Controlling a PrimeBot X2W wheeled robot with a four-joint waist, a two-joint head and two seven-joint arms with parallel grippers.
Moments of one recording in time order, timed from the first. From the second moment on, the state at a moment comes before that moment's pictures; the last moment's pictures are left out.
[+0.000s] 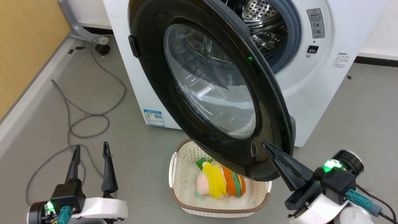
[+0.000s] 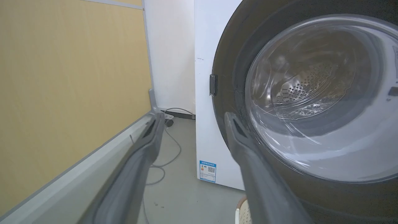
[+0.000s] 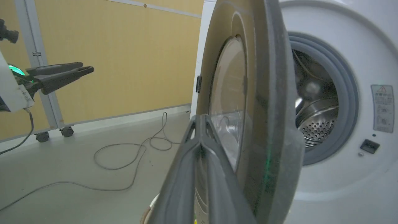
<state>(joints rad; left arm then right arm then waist) 0.00 0.12 -0.02 0.01 -0.14 0.15 -0.26 -0.19 -0.38 0.46 -0.05 0.27 0.13 -0.26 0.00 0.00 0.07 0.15</state>
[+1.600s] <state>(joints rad) -0.19 0.05 -0.09 0.03 -0.12 0.11 -0.26 -0.87 -0.25 -0.12 0.81 0.02 0.13 -0.26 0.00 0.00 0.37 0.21</state>
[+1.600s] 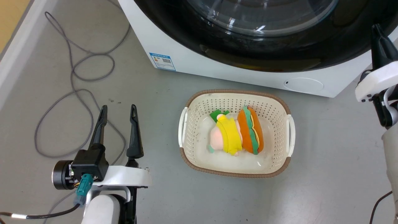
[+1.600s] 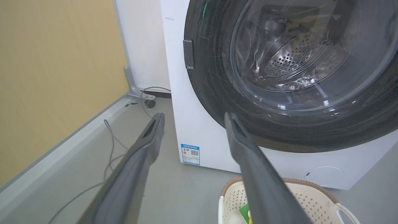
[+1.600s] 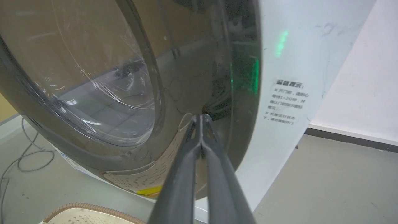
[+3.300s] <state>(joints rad) 0.04 0.05 -0.01 0.10 -0.05 0.09 -0.26 -0.03 -0.06 -0.09 0.21 0.18 0.13 -0.26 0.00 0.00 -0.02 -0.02</state>
